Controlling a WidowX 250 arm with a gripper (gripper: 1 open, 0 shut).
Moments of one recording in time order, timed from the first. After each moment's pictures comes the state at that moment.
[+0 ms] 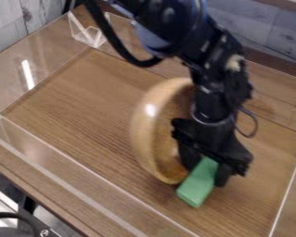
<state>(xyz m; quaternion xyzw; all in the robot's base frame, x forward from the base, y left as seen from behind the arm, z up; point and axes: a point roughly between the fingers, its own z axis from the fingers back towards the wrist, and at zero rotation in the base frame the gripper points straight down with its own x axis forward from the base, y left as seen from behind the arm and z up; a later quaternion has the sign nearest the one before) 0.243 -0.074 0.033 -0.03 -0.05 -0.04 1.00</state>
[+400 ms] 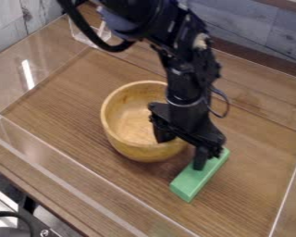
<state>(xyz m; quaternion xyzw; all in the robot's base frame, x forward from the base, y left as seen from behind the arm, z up) 0.242 -0.060 0.035 -0.03 -0.05 -0.05 1.00</state>
